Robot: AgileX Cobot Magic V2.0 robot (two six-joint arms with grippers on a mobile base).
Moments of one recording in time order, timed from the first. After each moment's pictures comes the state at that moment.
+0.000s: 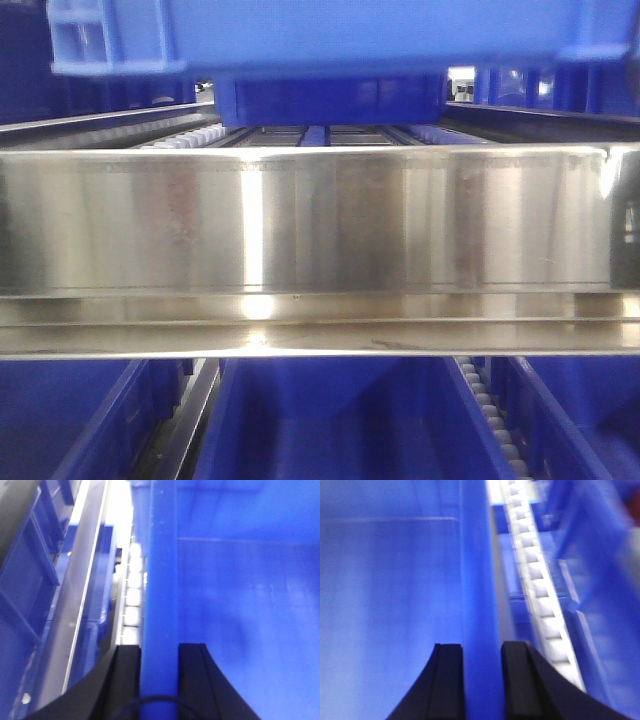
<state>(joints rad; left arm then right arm) -0.52 1.93 -2.40 0.43 1.31 -0.53 0.60 1.71 -2.09 -0.33 1.31 0.44</state>
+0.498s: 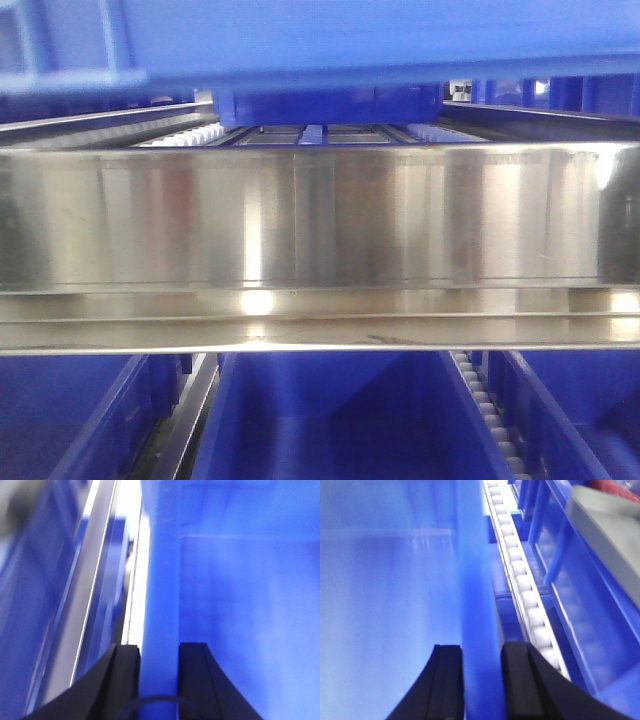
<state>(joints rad) -0.72 1.61 -1.89 0.60 1.31 -0.76 0.78 1.41 -1.70 -0.51 1.25 0.67</state>
